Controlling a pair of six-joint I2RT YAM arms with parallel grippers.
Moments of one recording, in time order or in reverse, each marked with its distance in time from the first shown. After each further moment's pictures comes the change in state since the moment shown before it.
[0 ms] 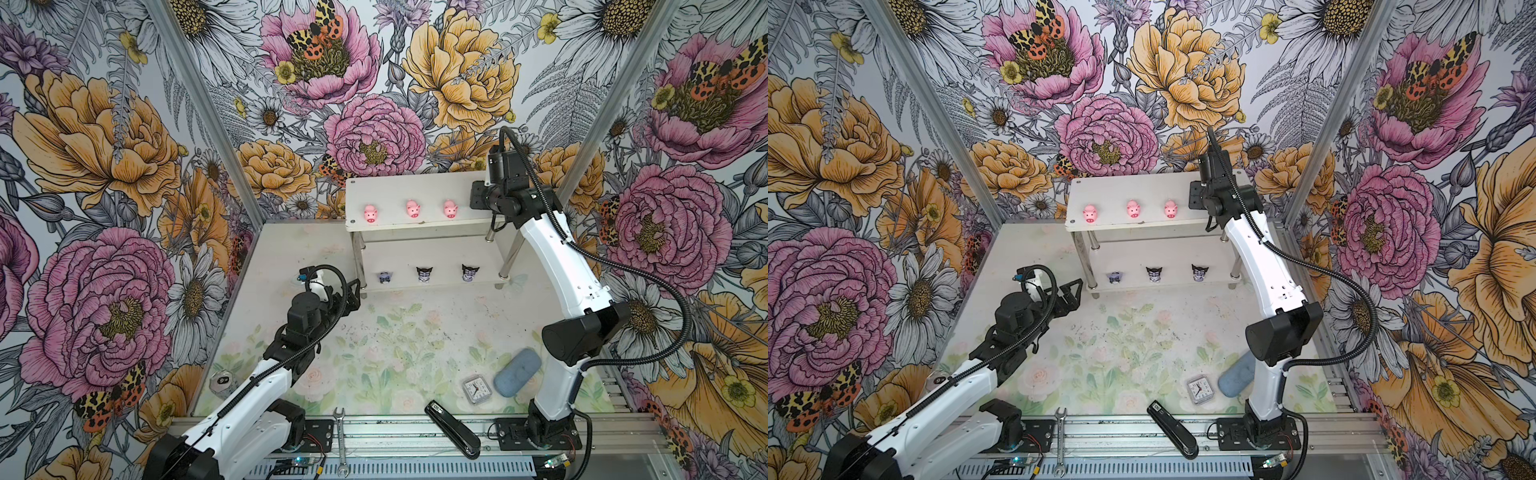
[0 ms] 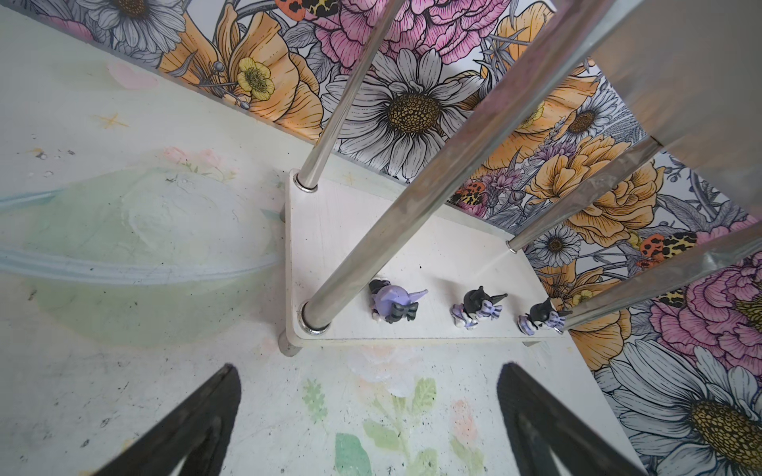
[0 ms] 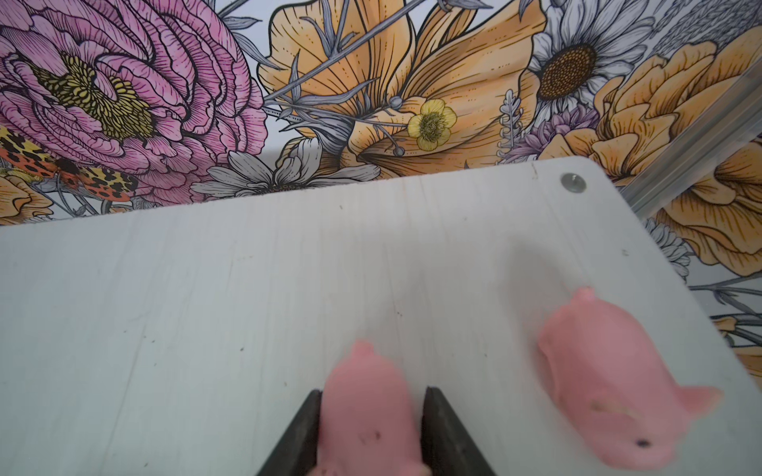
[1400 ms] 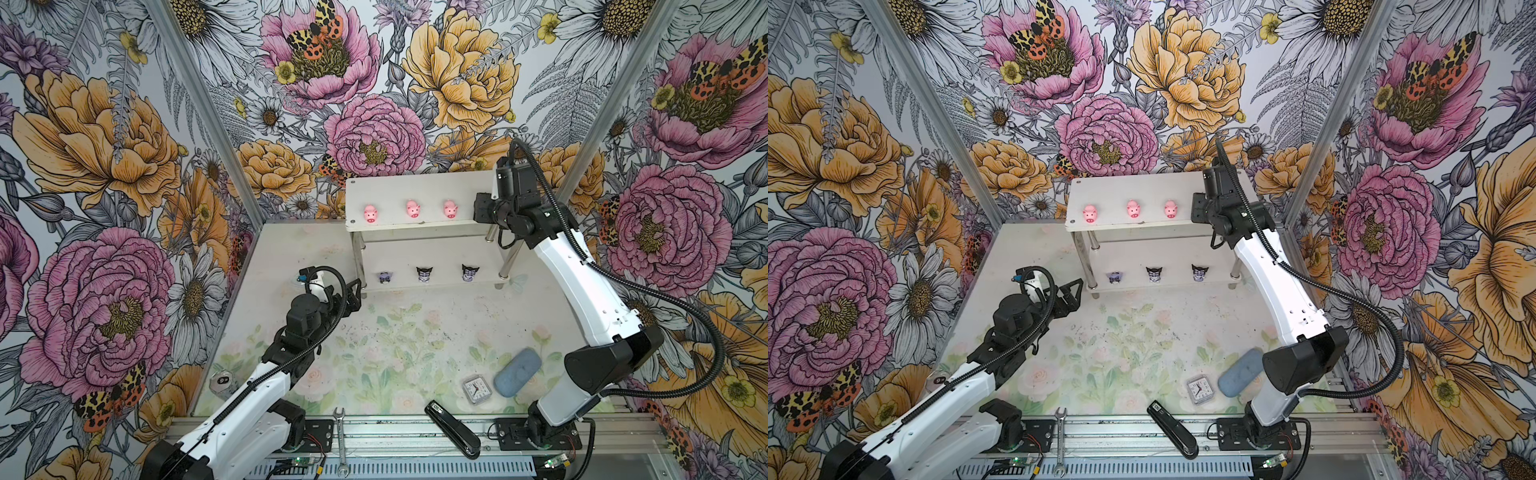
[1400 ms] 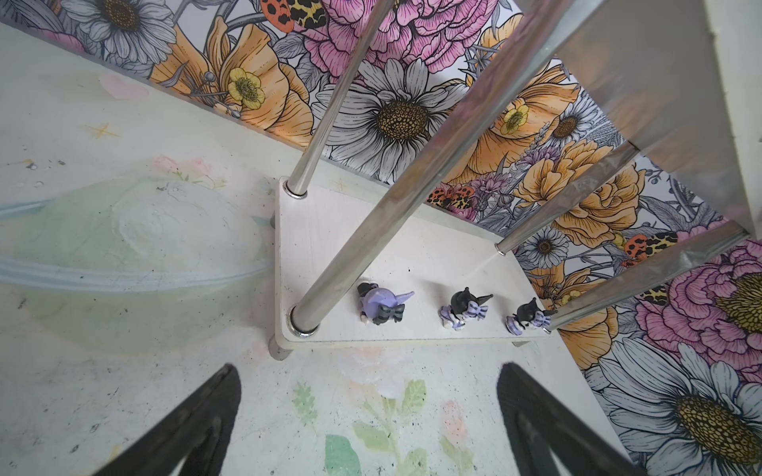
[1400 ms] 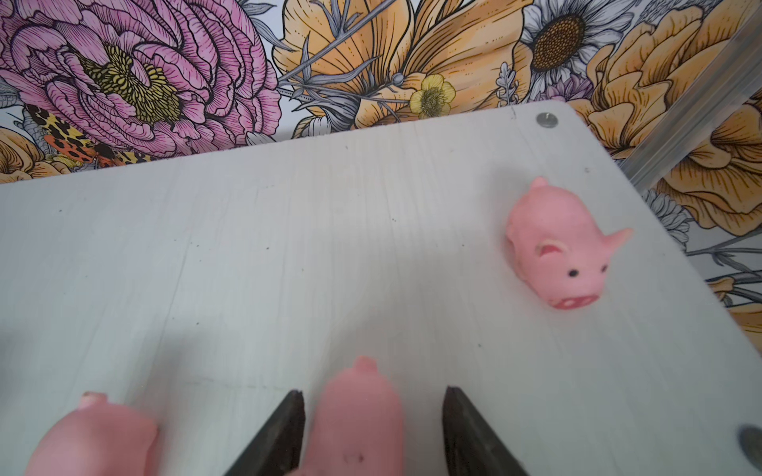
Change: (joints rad) left arm -0.026 -0.034 0.000 -0.008 -0.015 0.000; right arm 0.026 -0.213 -0.264 0.054 0.000 0.041
